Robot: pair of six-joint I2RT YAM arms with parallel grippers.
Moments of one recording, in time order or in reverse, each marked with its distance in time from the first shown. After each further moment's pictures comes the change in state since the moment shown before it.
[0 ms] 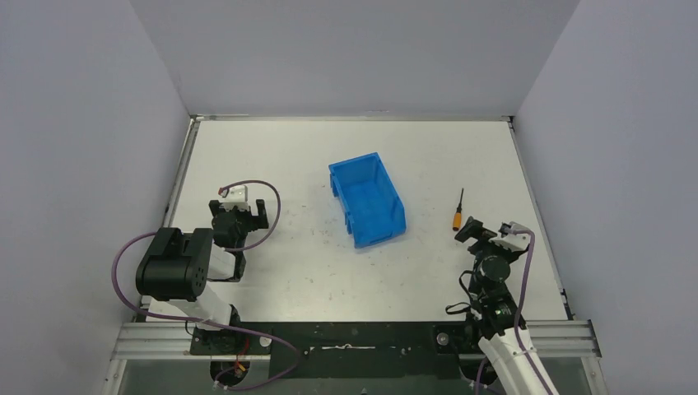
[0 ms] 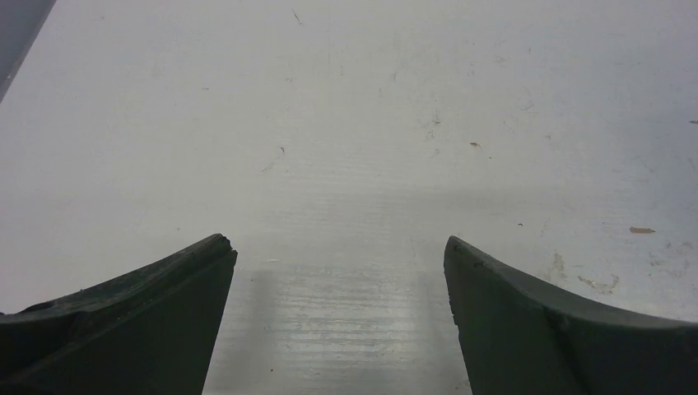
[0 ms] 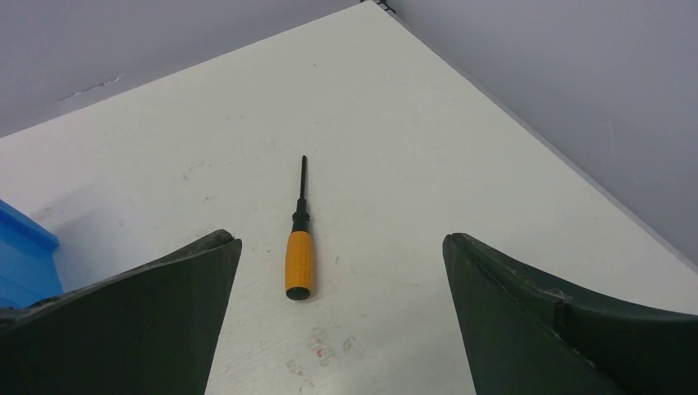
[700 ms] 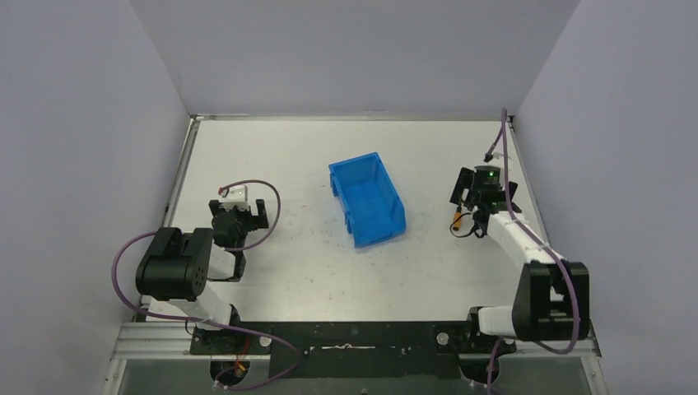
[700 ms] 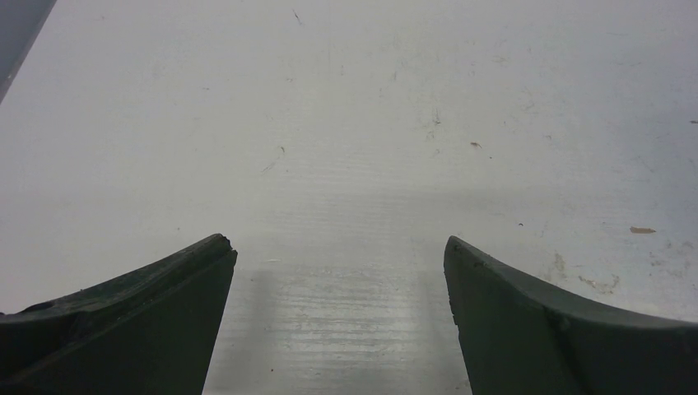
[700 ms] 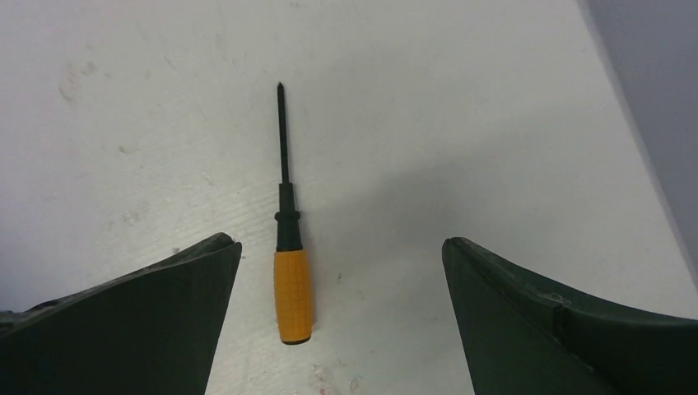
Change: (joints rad) left arm 0.000 0.000 0.000 0.000 0.000 0.000; right arm -0.191 1.055 0.684 -0.250 -0.211 0.027
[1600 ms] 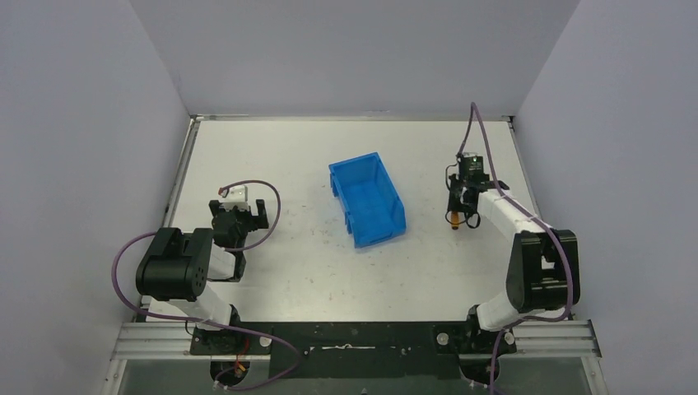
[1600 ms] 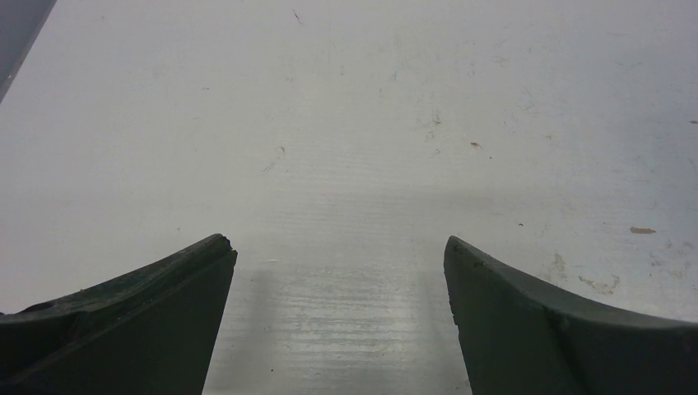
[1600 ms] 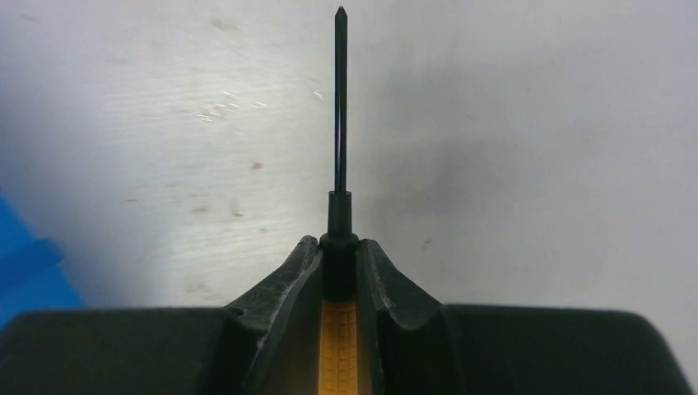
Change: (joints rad) left arm 0.000 0.000 0.000 0.000 0.000 0.000; right arm -0.005 0.300 0.183 -0.238 -0.286 -0.086
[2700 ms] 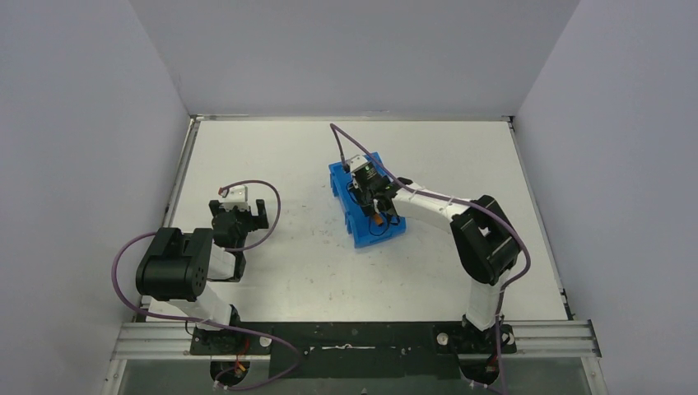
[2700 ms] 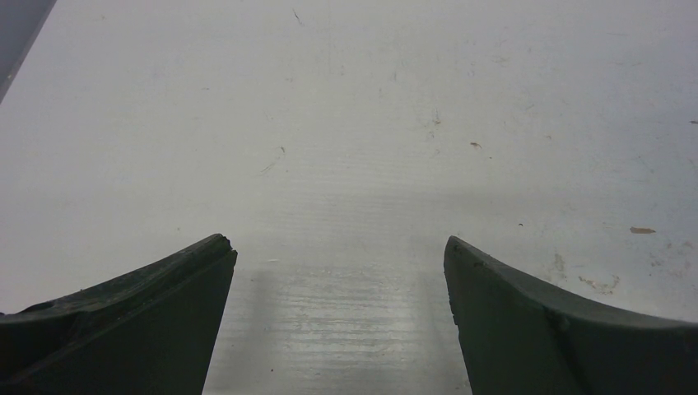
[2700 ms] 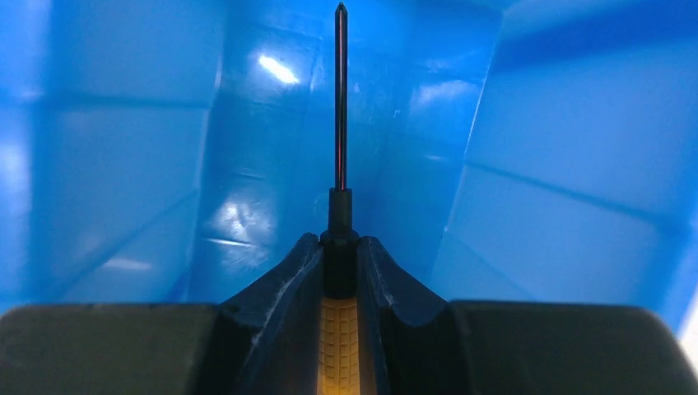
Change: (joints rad) left arm 0.000 0.000 0.000 0.000 0.000 0.000; right arm 0.647 0.284 0.340 0.051 0.084 -0.127
